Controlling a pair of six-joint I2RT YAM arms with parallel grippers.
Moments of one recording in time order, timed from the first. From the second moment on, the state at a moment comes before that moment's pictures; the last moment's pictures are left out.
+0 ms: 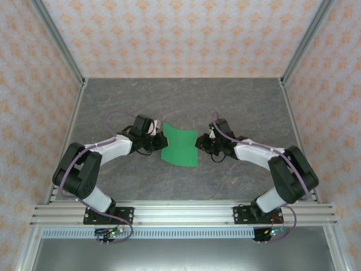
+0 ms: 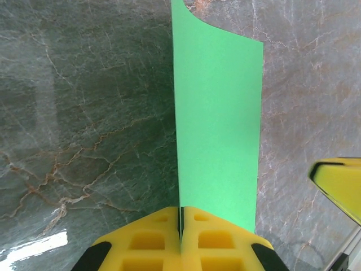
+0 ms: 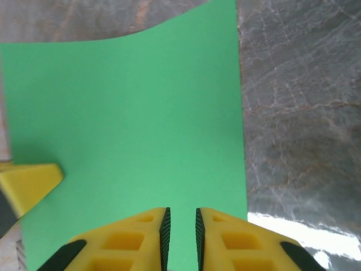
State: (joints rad) left arm -0.37 1.58 0.80 -0.16 0.44 -0.67; right arm 0.53 1.55 0.75 -0.08 -0.34 0.88
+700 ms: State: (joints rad) left arm -0.42 1.58 0.81 -0.04 0.55 -0.80; right arm 0.55 1.75 0.88 -0.12 -0.28 0.87
